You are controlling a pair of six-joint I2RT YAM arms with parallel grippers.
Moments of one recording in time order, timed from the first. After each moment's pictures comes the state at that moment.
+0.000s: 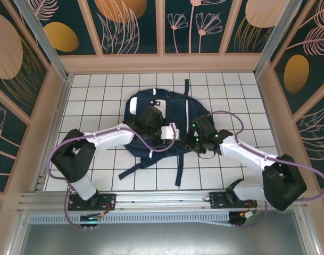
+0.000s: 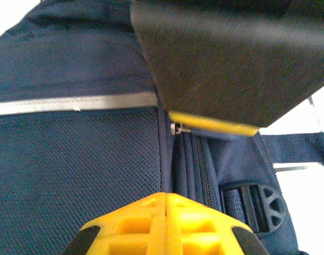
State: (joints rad) left arm -0.76 1.70 1.05 -0.18 0.46 0.76; right arm 0.63 1.28 0.72 -0.46 -0.20 0.86
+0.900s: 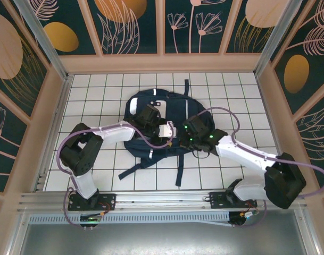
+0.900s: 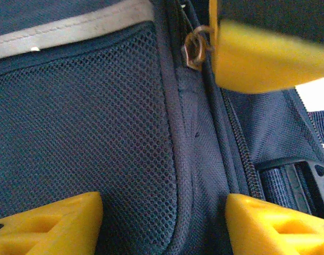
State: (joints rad) left arm -0.70 1.80 1.05 -0.13 0.53 0.82; right arm 0.74 1.26 0.77 -0.46 -0.04 0.87
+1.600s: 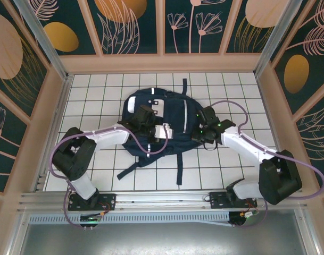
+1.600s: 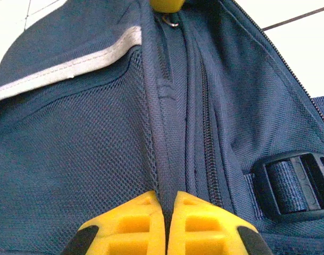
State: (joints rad) left arm -0.66 1.70 0.95 -0.03 0.49 0.97; right arm 0.49 1.34 0.85 -0.60 -0.03 0.64
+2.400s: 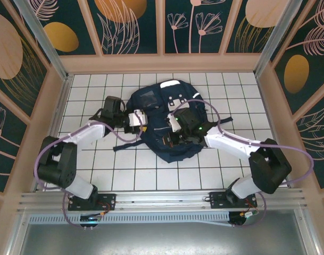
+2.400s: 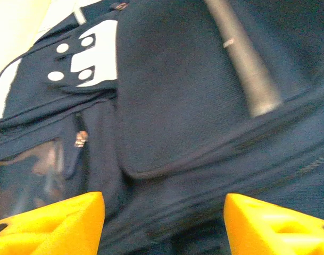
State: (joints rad) left arm -0.34 1.53 0.86 -0.12 0.67 1.03; right arm 0.76 1.48 0.93 -0.36 -0.35 0.41
